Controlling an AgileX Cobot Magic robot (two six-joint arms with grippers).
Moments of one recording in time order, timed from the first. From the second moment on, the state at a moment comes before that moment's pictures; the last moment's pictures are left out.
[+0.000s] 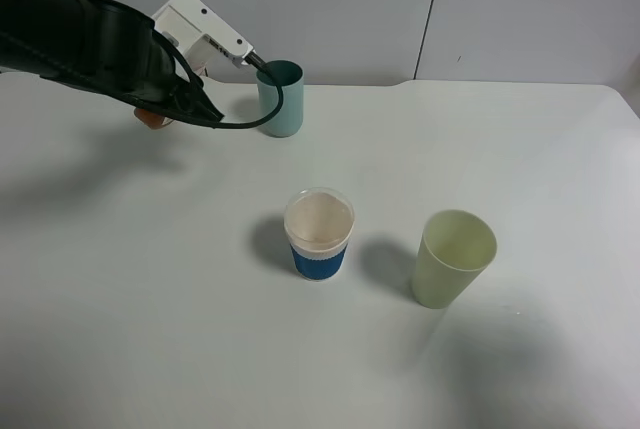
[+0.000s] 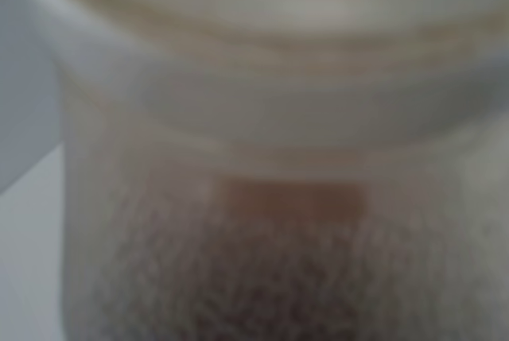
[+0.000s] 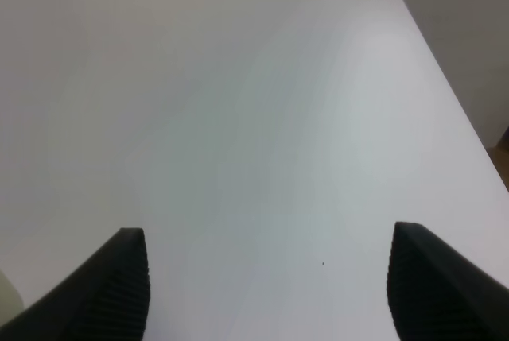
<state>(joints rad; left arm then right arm) -0.52 1.83 -1.04 -1.74 -0.66 2.04 -0.02 0.00 -0.50 -0.13 1.06 0.08</state>
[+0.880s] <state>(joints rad) -0.54 2.00 -1.27 -1.75 -0.82 2.22 -0.02 0.00 -0.50 -0.13 1.06 0.08</state>
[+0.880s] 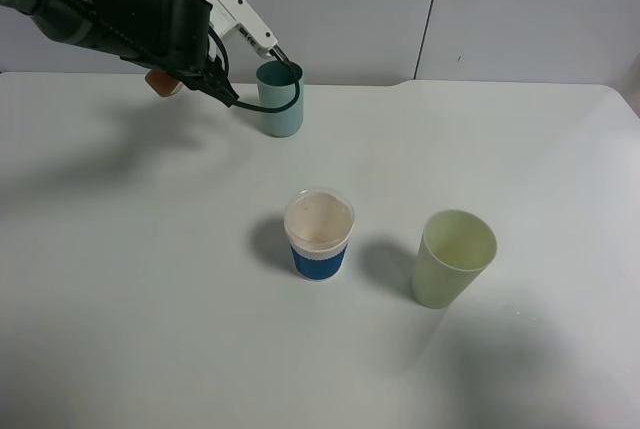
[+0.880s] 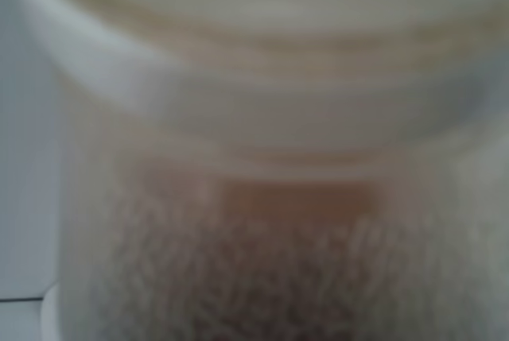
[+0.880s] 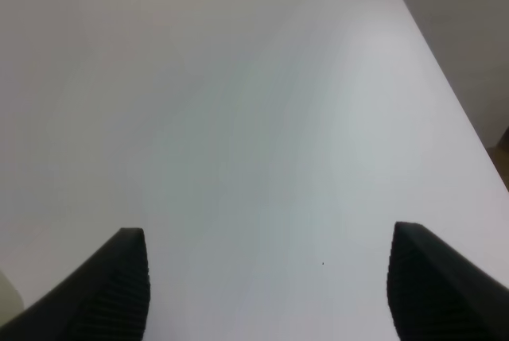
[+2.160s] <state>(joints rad) -0.58 2.14 -1.49 -1.75 -0.97 2.42 -0.02 0.00 -0.50 -0.13 1.06 0.08</state>
